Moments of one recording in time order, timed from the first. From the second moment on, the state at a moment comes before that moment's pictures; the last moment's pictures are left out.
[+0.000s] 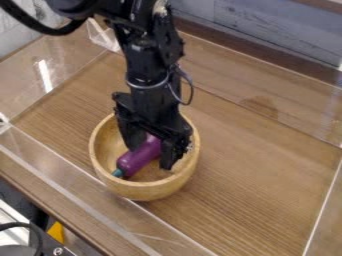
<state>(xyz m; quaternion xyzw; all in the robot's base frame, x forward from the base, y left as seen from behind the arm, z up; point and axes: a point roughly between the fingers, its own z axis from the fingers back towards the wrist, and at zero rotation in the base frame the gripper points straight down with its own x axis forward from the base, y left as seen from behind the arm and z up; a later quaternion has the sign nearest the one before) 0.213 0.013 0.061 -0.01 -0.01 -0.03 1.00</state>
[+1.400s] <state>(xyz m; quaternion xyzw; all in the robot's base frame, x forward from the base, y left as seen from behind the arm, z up) 0.202 0.012 0.068 -0.02 -0.02 -0.09 1.00</state>
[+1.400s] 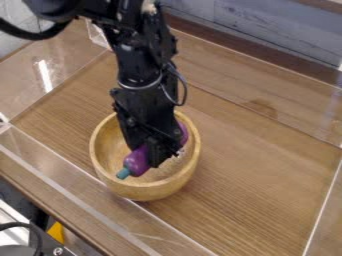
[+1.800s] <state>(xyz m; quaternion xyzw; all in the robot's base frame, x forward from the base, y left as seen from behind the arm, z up) 0.208 0.002 0.059 -0.02 -0.02 -0.11 0.99</state>
